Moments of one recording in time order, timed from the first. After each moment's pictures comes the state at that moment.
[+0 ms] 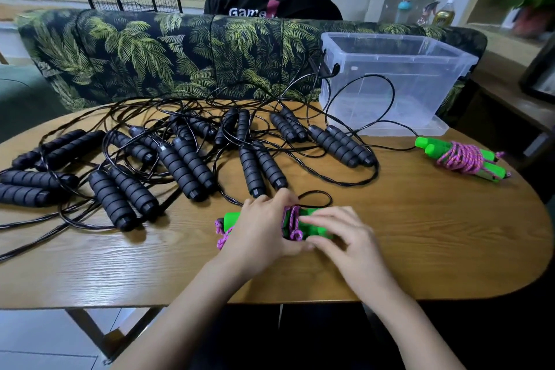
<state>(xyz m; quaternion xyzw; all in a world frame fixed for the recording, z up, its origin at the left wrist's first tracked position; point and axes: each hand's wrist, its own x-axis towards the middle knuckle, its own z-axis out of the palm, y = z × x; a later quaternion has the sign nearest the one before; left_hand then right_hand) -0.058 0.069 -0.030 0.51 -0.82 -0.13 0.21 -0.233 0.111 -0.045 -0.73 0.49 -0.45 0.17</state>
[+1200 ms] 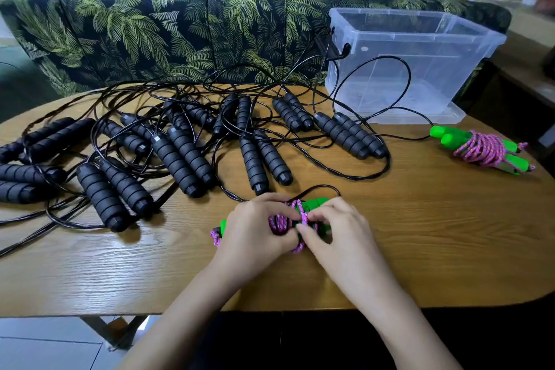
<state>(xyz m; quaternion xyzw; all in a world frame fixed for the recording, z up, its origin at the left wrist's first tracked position) -0.048 0.074 -0.029 0.55 -0.73 -0.26 0.31 -0.201 0.100 -0.020 -0.68 0.66 -0.27 0.17</state>
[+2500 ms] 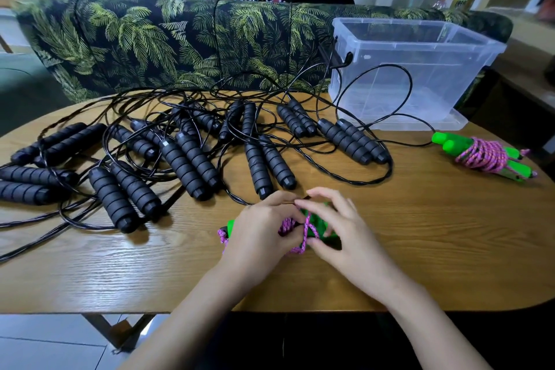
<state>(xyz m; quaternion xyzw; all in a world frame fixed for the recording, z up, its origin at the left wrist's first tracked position) -0.050 0.071 -0.038 0.49 -0.79 -0.17 0.33 -0.225 0.090 -0.033 -0.79 0.50 -0.29 0.21</state>
